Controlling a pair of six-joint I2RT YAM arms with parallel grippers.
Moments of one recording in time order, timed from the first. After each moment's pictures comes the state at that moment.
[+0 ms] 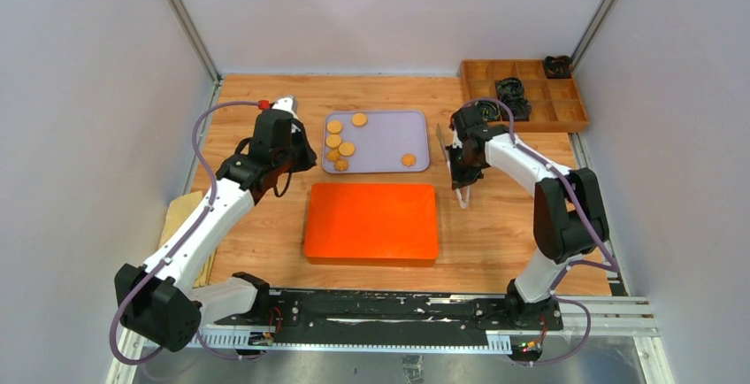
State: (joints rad) left arm -0.38 1.15 1.01 -0.50 -0.08 -0.47; right arm 0.33 1.68 1.19 -0.71 -0.04 0.21
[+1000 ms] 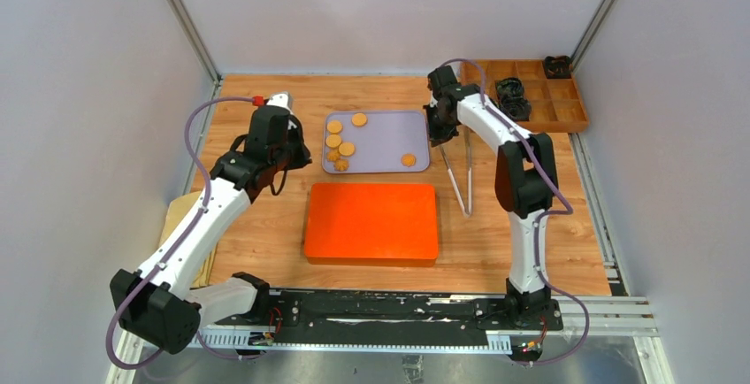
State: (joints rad) left arm -0.38 1.14 1.05 -0.56 -0.13 -0.45; right arm 0.35 2.08 1.79 -0.80 -0.02 0.22
